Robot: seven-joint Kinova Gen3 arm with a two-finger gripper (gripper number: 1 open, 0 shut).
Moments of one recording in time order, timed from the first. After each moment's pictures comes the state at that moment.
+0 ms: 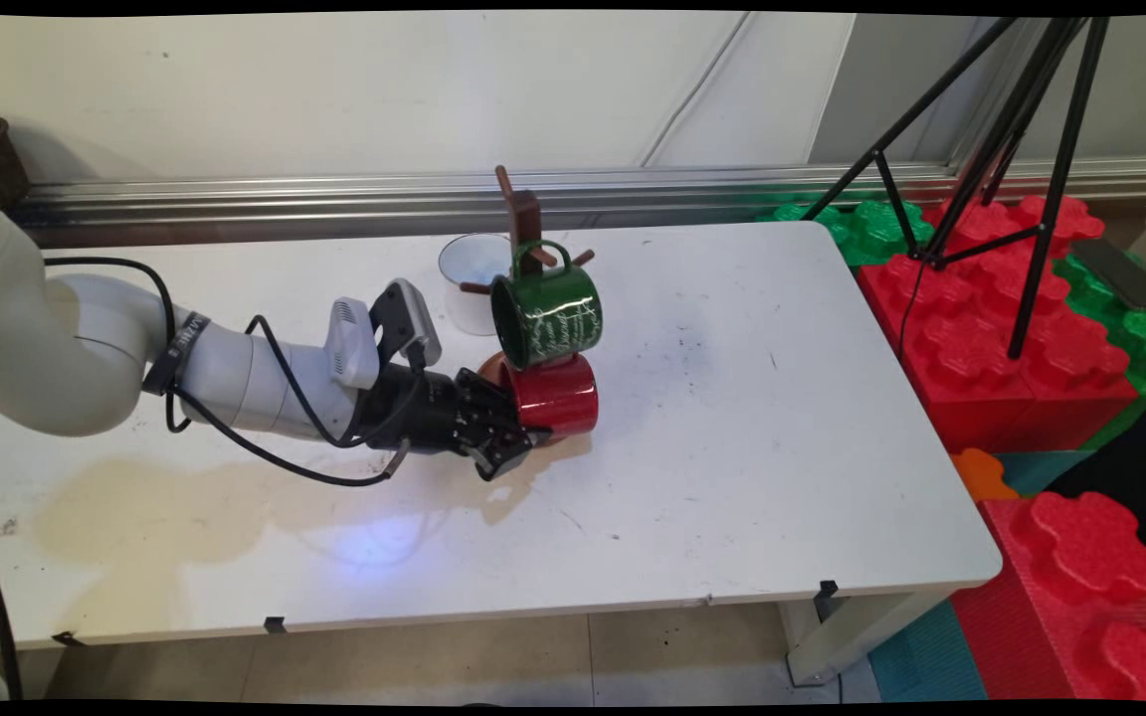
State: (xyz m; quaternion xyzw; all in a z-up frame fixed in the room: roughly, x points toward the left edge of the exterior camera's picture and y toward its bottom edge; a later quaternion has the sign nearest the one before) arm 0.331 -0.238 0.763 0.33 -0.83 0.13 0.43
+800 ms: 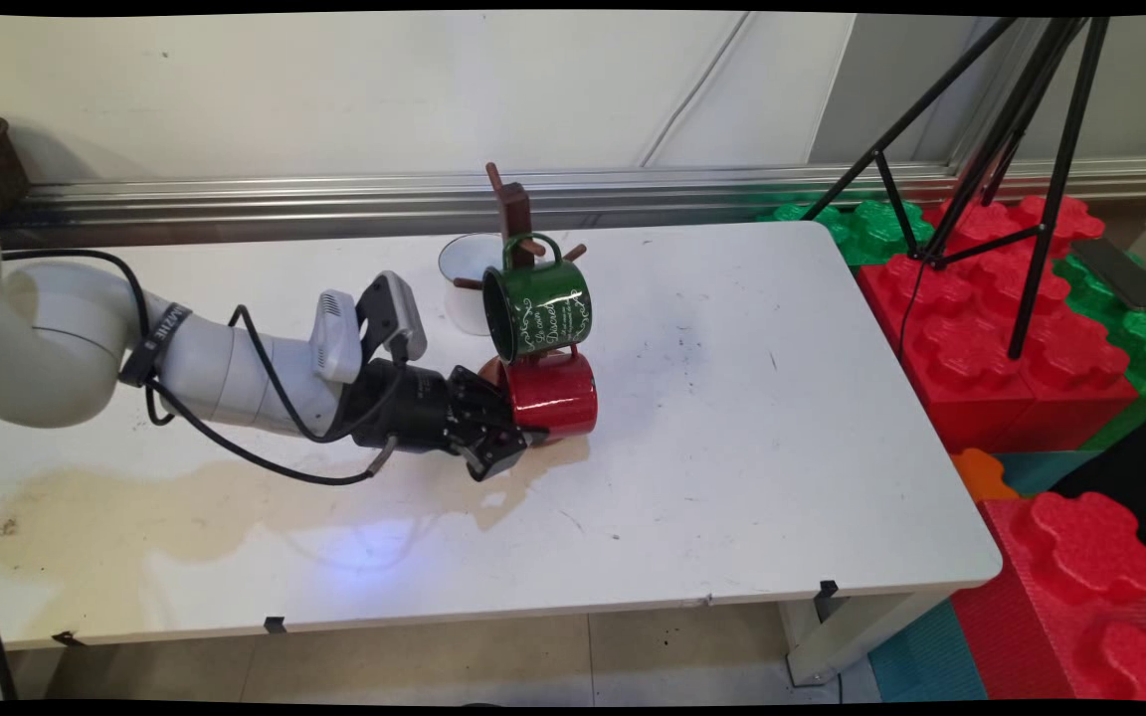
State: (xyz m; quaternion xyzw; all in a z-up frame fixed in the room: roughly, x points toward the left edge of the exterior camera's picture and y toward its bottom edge) arm 0.337 -0.232 0.775 0.32 -0.83 0.12 0.44
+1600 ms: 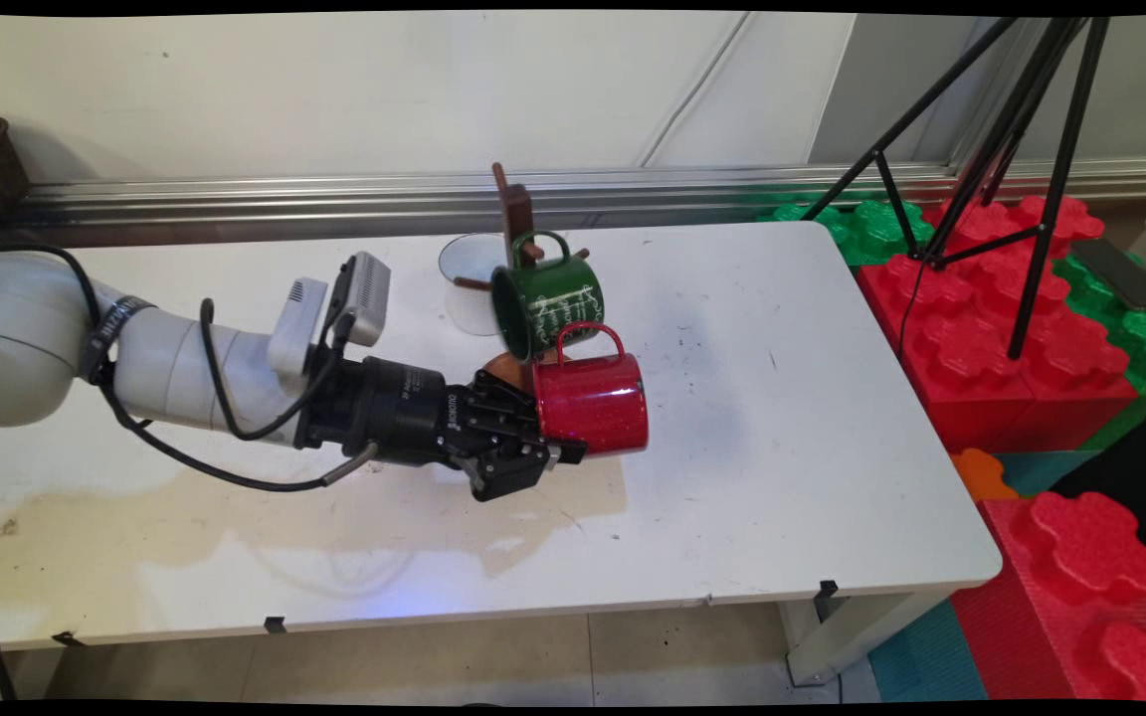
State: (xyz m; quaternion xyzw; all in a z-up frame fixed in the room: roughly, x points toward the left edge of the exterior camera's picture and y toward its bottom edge) arm 0.331 -0.209 0.805 0.27 -0.79 0.05 0.54
